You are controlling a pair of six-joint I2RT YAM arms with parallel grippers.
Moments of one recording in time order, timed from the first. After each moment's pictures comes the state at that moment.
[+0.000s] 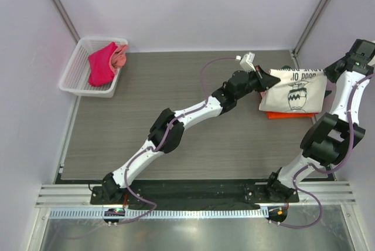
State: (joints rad) left arm -0.96 2.61 2.34 0.37 0.07 -0.99; right arm -0.57 1.68 1.67 -0.70 0.02 0.50
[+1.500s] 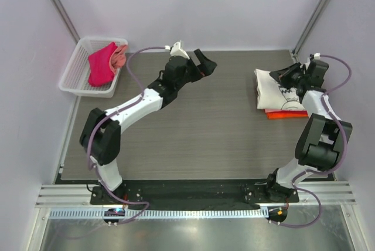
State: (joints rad) left arm -0.67 1.82 1.44 0.23 -0.08 -0.85; right arm -0.36 1.61 1.15 -0.04 -0.56 0.74
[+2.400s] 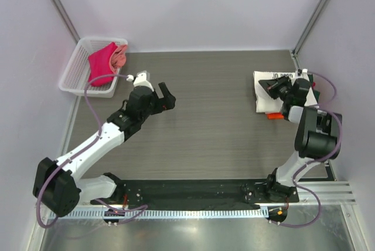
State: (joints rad) left arm -0.57 1.21 0.89 -0.15 -0.22 -0.65; right arm -0.30 1.76 0.78 0.69 -0.60 0.97
